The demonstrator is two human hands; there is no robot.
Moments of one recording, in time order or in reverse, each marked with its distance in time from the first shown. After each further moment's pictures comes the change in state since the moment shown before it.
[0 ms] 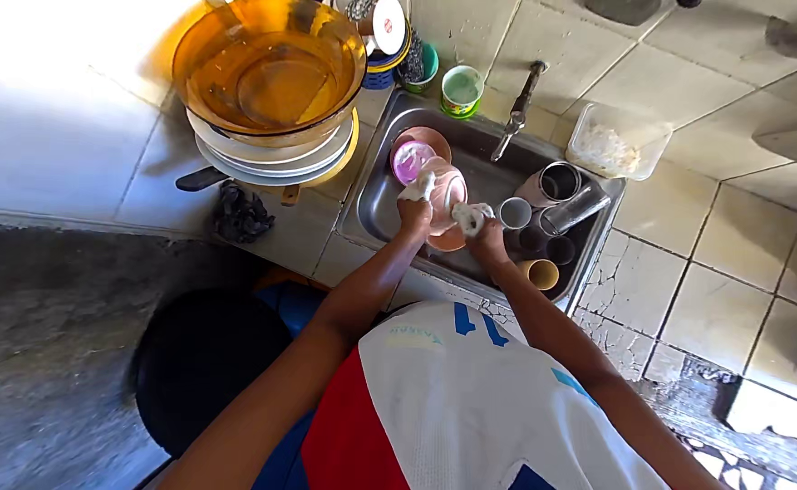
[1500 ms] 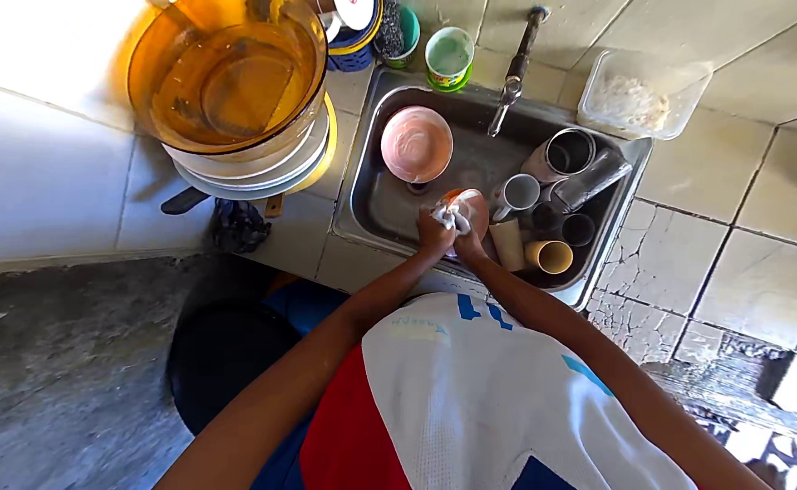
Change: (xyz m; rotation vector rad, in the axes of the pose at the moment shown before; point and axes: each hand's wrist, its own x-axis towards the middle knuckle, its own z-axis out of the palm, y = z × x) left_hand -0.071 0.011 0.007 0.752 -0.348 -0.062; right_hand -0.011 0.055 0.083 0.602 -0.171 0.324
